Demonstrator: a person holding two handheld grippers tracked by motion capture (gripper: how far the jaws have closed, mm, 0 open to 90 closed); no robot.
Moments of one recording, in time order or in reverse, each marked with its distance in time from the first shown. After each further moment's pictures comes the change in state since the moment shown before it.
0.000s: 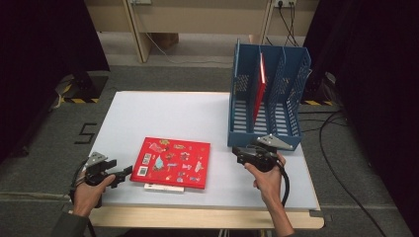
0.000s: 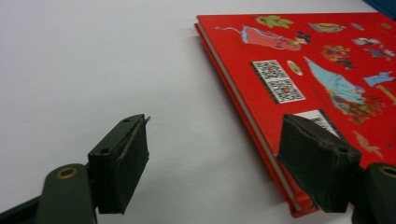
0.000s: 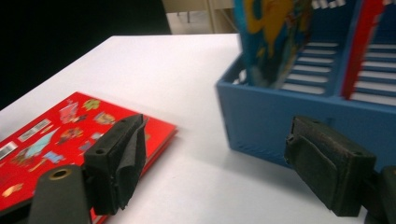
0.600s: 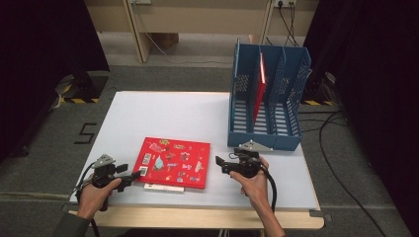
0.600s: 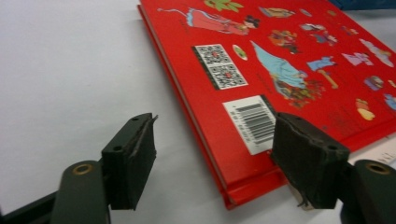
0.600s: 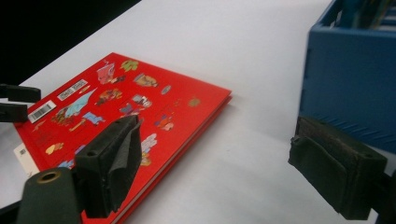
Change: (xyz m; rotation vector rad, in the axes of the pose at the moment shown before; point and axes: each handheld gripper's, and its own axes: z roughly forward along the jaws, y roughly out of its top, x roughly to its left) left arm -0.018 -0.003 0.006 0.048 -0.138 -0.004; right arm 0.030 -0.021 0.026 0.113 0.111 -0.022
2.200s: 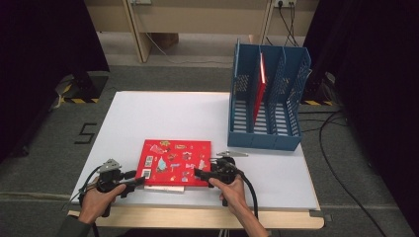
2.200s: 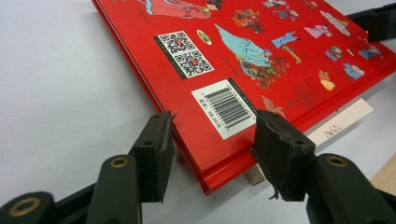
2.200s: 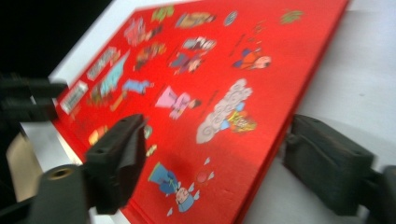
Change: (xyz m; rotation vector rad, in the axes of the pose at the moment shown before) left arm -0.022 -0.003 -0.004 0.050 -0.030 0.045; right arm 0.031 -0.030 0.057 0.149 0.149 0.198
